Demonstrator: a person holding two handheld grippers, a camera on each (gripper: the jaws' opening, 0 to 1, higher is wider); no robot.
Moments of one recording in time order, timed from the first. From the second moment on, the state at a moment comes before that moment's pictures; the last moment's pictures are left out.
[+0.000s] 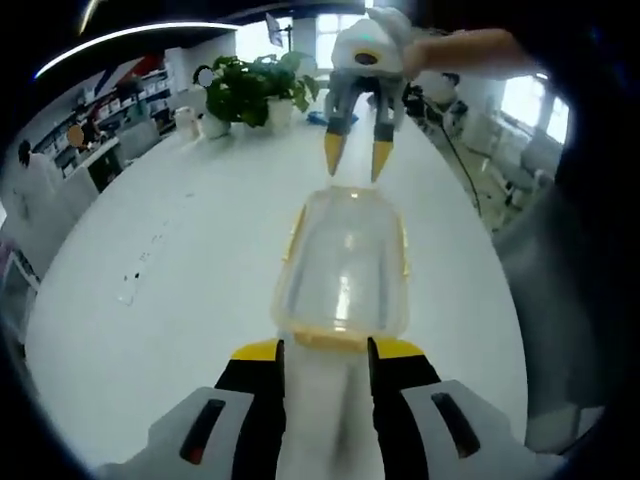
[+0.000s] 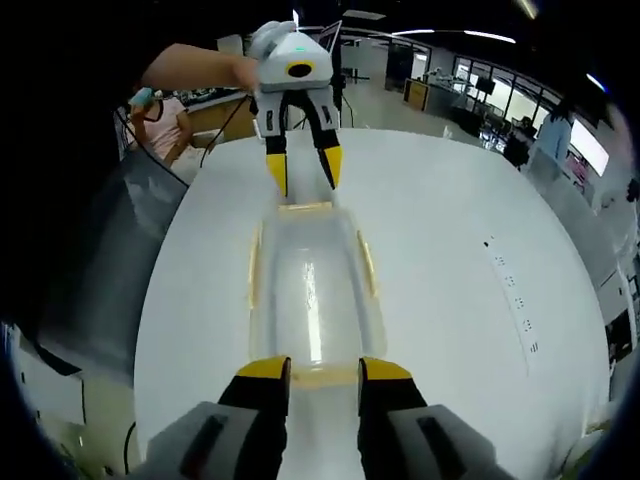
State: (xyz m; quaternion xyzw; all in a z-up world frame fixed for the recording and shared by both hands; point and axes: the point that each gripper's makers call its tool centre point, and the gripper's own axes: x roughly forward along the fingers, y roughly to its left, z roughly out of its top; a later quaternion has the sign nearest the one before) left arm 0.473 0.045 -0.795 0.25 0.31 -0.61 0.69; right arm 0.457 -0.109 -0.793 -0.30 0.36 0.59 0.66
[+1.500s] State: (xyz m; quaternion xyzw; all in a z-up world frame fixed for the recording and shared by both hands) left arm 0.439 -0.051 -0.797 0.27 0.26 -0.66 0.65; right arm 0.480 -0.039 -0.797 -0.31 0.33 0.62 0.64
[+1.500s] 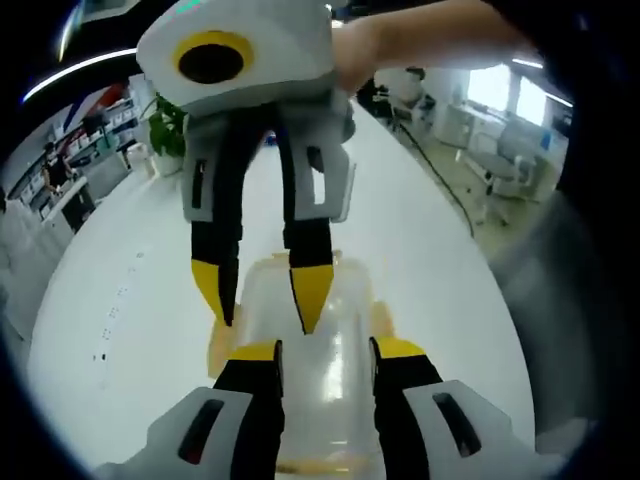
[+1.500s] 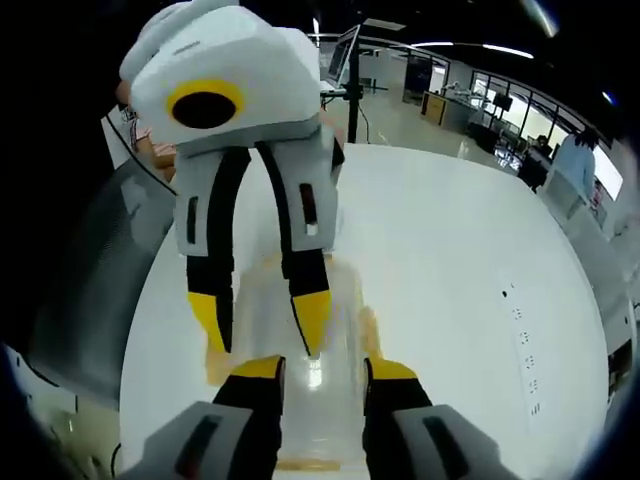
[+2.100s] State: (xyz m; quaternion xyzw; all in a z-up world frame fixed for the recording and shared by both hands) left arm 0.425 -0.053 -0.803 0.26 0.26 -0.64 0.68; right arm 0.486 -0.040 -0.813 -0.29 0.38 0.63 0.61
